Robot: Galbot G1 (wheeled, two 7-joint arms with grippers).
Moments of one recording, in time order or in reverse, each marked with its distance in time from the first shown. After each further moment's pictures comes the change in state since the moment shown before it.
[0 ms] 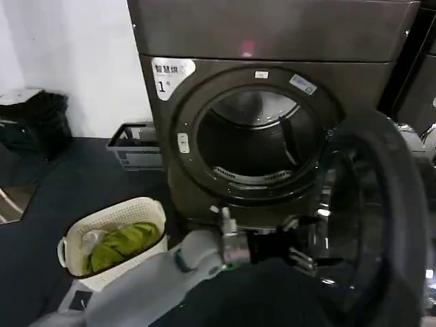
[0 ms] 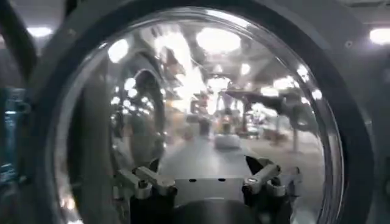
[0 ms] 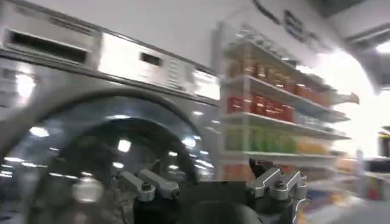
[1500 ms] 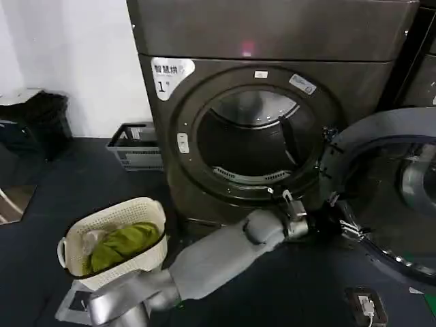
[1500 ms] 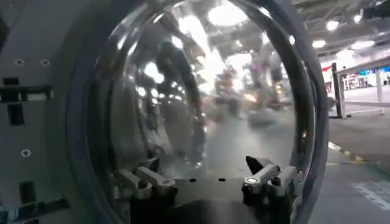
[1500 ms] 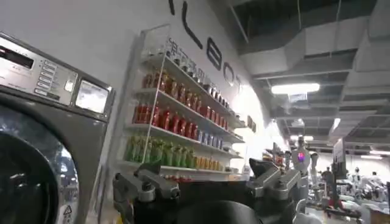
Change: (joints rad) left arm -0.179 -0.373 0.103 0.526 0.183 -0.165 -0.122; right arm -0.055 -0.032 0.238 -0.066 -0.048 -0.005 -0.022
